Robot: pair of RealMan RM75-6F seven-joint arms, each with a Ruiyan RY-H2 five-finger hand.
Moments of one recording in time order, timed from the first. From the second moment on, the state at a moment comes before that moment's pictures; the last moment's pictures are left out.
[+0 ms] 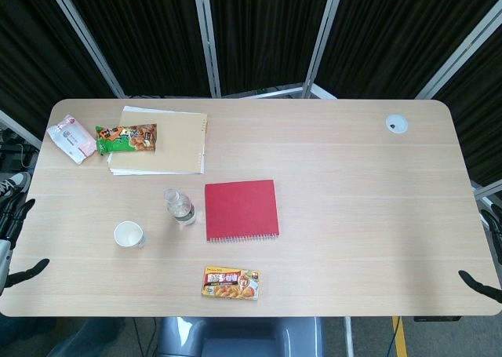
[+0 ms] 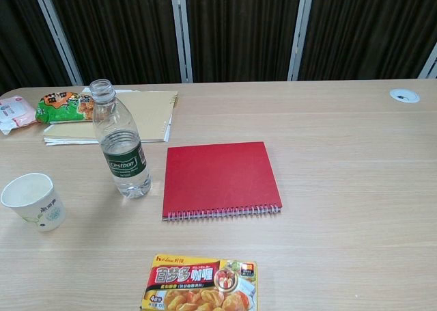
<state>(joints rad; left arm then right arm) -0.03 -0.97 -0.01 -1.80 1.61 1.58 0.13 -0.03 -0.92 0.05 -1.64 -1.59 1.65 0.10</state>
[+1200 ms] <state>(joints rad) -0.43 -1.42 -0.14 -1.44 1.40 1.05 -0.32 0.05 -0.93 0.07 -1.62 -1.46 1.45 0.12</state>
